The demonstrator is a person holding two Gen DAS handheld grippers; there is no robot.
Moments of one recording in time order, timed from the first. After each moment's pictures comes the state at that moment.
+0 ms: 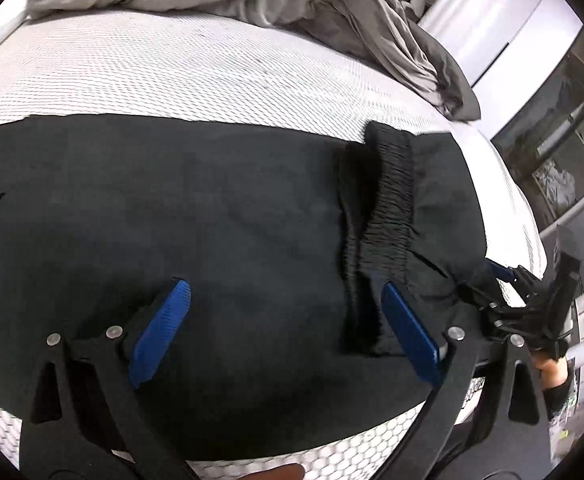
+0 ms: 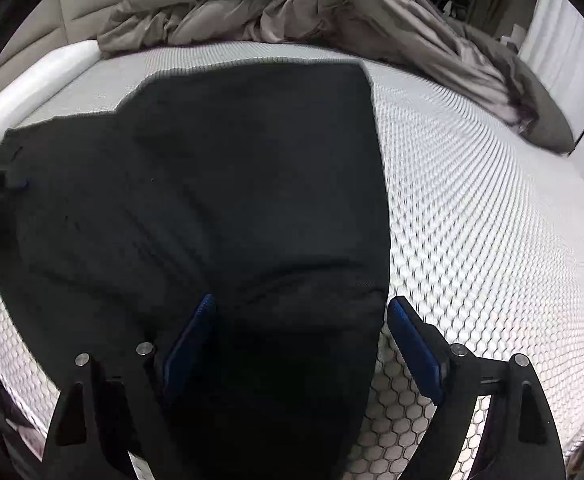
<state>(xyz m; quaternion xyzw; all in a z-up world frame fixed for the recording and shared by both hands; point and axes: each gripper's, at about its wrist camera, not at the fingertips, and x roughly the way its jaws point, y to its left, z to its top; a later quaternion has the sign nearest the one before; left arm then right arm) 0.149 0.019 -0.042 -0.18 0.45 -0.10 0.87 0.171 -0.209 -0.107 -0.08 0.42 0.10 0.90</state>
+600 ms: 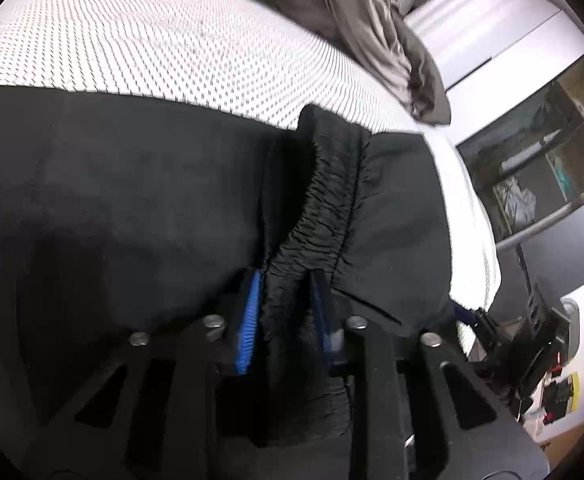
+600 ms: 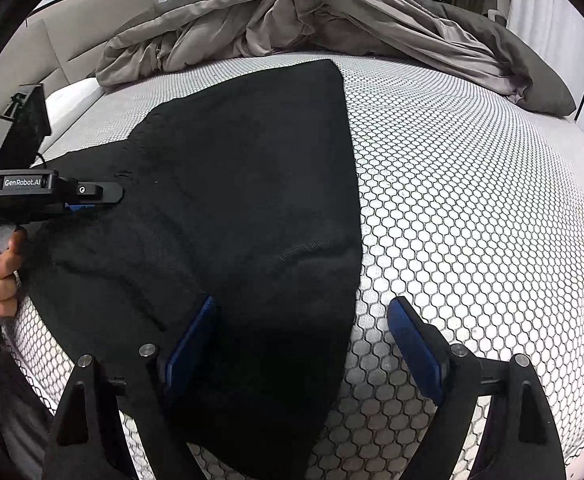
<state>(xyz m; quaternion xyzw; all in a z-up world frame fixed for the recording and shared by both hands) 0.202 -0.037 -0.065 -0.27 0.46 -0.17 0.83 0.157 -0.233 -0.103 -0.05 0.42 0.11 0.90</state>
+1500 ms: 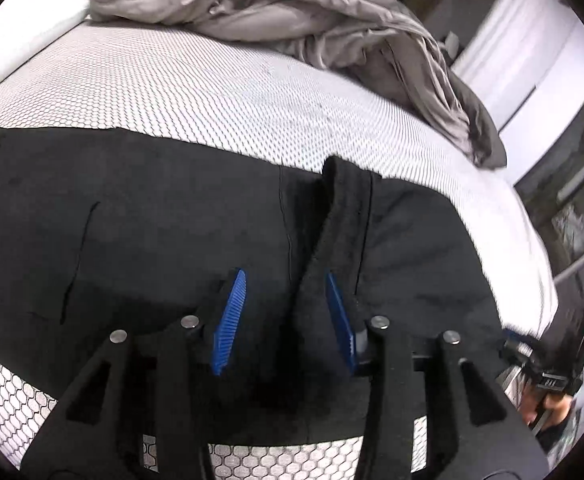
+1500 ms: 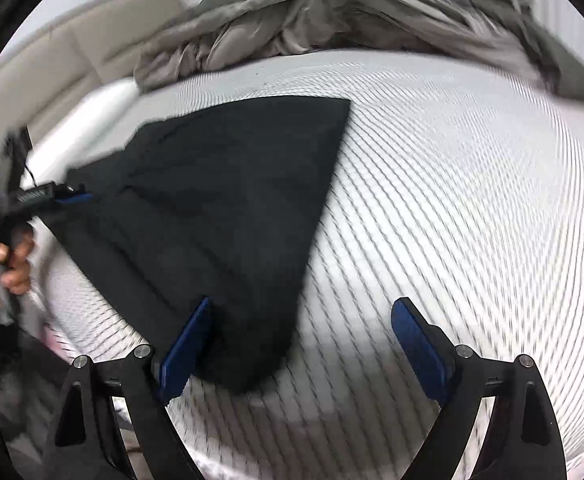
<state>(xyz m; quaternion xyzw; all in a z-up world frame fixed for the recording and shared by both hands) 0.129 0.087 -0.024 -0.22 0.41 -0.02 0.89 0.126 -0.260 -0.099 0.06 0.44 0.20 0.87</state>
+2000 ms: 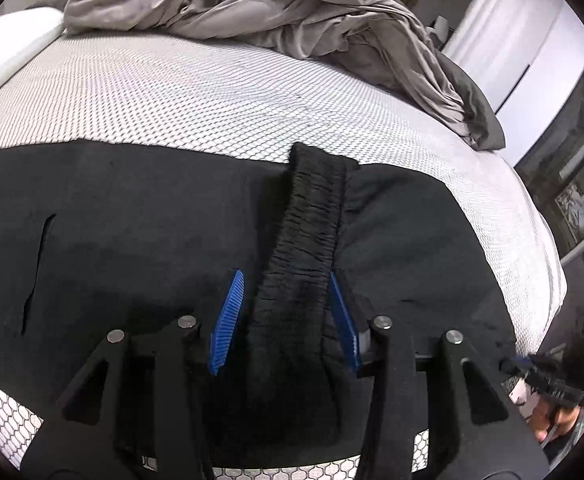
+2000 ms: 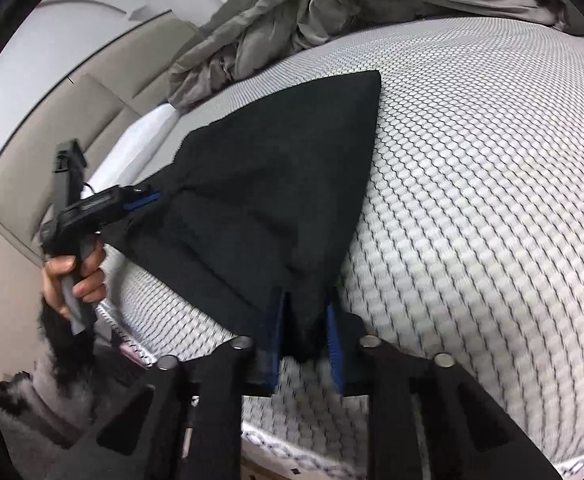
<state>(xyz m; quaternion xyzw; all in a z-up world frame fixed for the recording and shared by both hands) 0.146 0.044 -0.023 -0.18 0.42 -0.03 0.89 0.100 -0.258 -0.106 0.11 0.44 0.27 0.85</state>
